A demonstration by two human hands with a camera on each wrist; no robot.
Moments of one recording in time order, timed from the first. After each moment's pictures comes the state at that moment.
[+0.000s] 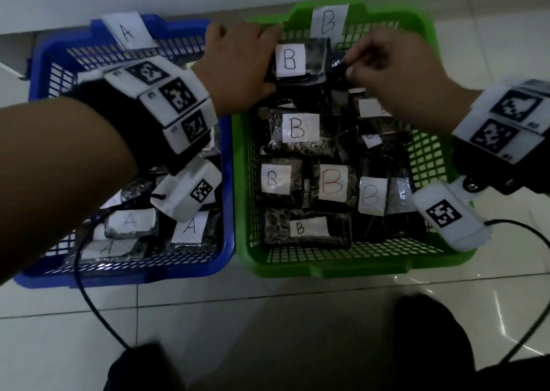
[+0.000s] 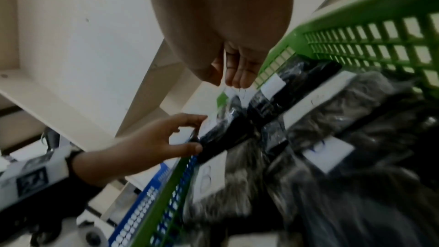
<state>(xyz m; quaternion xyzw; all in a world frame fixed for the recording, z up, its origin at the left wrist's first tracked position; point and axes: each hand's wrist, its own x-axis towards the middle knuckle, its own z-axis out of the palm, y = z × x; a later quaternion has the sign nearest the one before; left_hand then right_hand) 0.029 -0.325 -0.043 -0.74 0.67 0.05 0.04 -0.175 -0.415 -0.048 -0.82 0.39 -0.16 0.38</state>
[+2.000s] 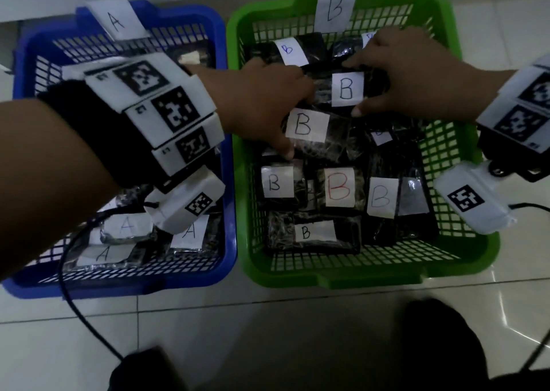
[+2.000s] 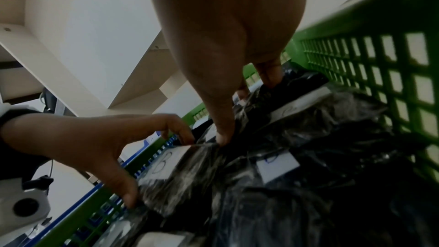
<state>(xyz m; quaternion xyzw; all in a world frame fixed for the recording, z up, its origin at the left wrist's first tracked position) 0.005 -0.325 -0.041 -0.61 0.74 0.20 0.21 -0.178 -0.443 -0.064 -0.95 0.28 0.09 0.12</state>
